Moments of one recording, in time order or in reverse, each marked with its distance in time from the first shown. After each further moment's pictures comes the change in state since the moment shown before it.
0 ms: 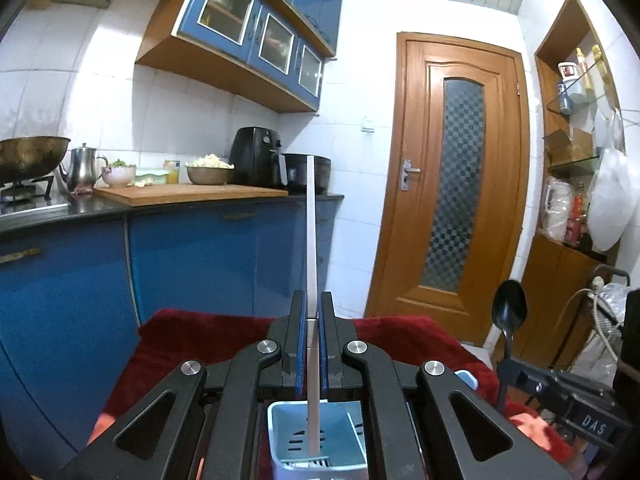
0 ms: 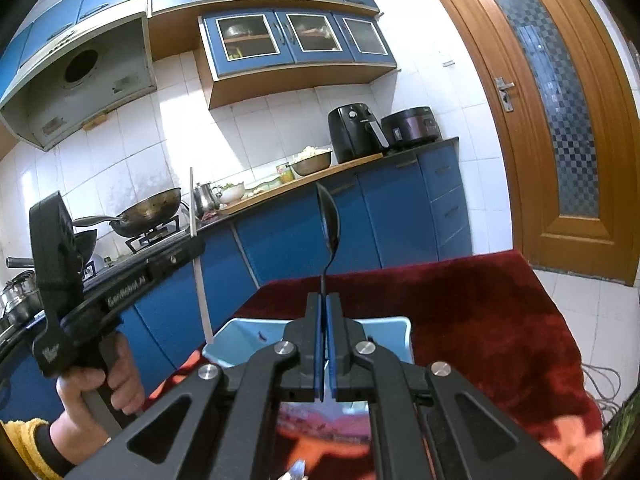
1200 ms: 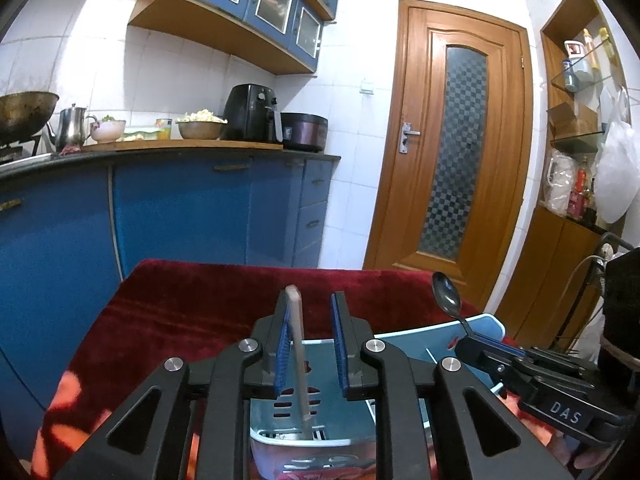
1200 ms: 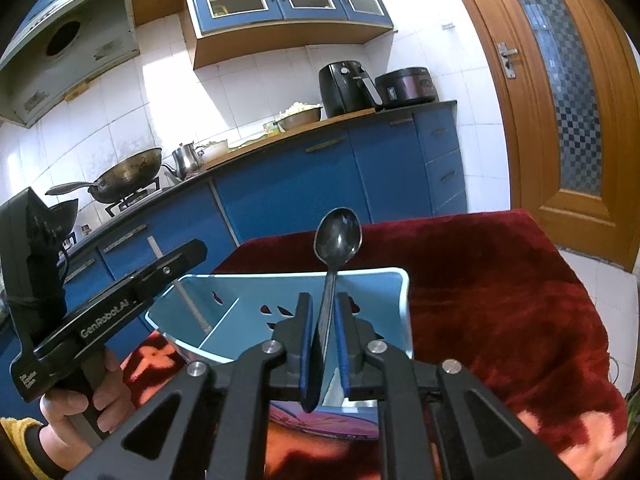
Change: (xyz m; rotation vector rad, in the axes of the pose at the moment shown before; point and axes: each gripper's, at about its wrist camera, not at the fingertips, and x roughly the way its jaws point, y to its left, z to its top) left arm 0.035 -0.002 -0.048 -0.010 0.127 -0.022; right arm 0.047 -0.021 -0.024 0.012 0.150 -0.026
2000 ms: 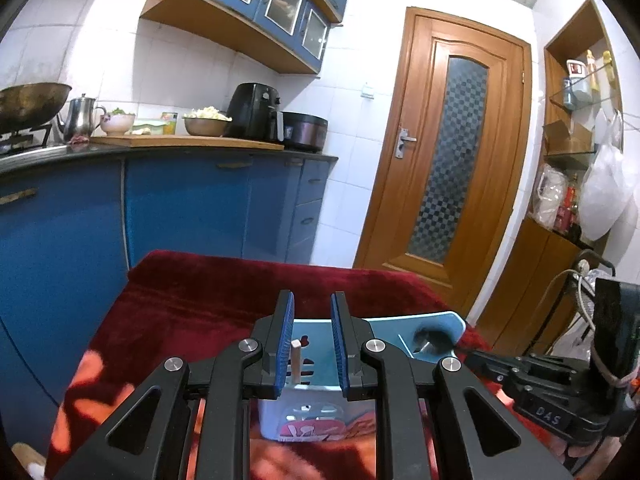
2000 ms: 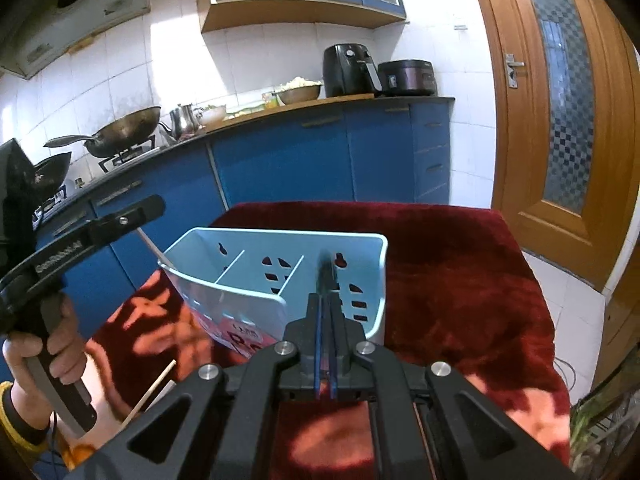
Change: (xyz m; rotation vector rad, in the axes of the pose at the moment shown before) left arm -0.051 0.009 0.010 -0.061 0.015 -0.034; right arm -0.036 0.021 -0.006 -0.120 0.116 -0.099
